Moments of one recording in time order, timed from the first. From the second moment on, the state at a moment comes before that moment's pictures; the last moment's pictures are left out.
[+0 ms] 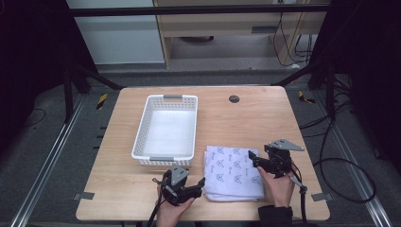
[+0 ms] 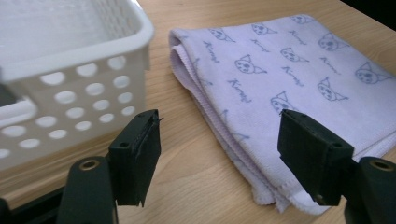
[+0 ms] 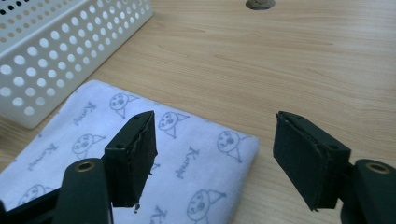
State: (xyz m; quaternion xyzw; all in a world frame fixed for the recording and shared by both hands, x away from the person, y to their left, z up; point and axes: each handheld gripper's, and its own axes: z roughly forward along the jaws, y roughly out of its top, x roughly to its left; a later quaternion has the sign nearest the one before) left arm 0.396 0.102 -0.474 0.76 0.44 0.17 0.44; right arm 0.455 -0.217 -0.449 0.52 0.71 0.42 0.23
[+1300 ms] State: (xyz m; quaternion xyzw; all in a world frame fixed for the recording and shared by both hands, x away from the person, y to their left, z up) left arm 0.416 0.060 -0.502 0.78 0.46 0.11 0.40; right arm 0.481 -0.222 -0.501 0.58 0.71 0.39 0.11
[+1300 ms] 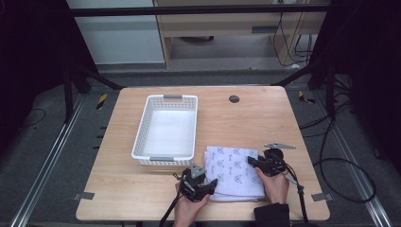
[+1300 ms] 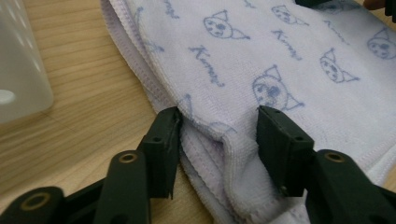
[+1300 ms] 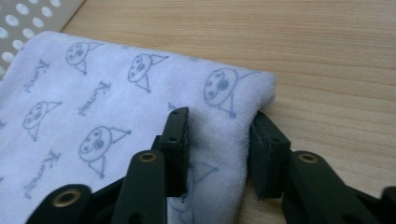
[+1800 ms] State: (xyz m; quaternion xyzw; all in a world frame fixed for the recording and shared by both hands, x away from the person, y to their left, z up) left arm 0.407 0.063 -0.495 0.77 0.45 0.10 0.44; right arm 0.472 -0.219 -0.493 0.57 0.69 0.41 0.13
